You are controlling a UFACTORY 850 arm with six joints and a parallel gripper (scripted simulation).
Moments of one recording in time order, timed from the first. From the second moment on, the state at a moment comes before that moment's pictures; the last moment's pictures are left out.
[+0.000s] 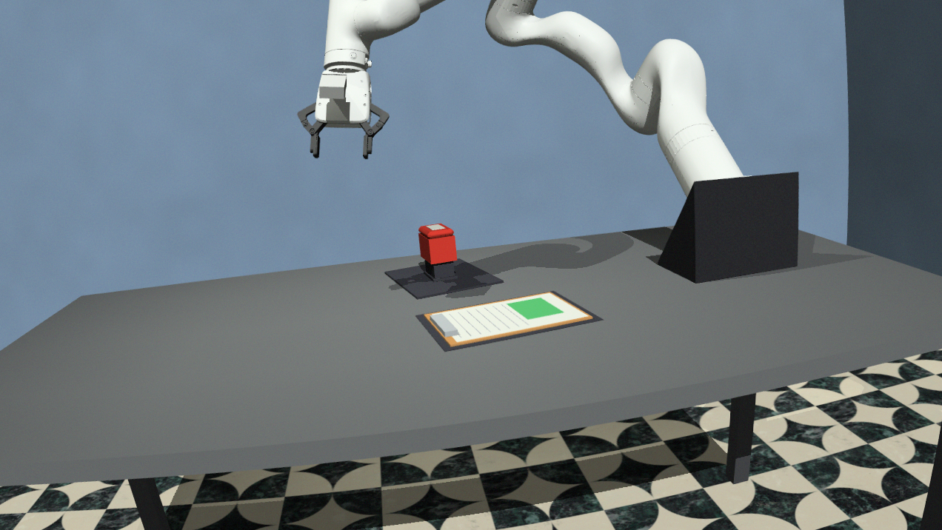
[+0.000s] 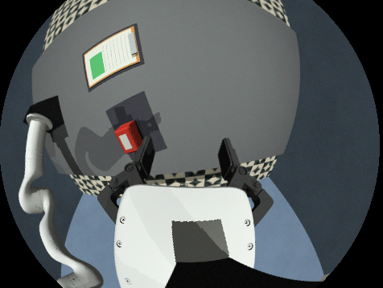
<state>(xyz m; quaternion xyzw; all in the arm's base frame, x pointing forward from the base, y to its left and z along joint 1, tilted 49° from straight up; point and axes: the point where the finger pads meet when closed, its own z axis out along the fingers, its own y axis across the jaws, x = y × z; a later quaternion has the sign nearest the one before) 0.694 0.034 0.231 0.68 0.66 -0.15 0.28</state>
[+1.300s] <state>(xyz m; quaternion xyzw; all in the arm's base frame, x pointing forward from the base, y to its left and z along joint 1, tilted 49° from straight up) 0.534 -0.077 0.203 0.60 0.69 -0.31 0.28</state>
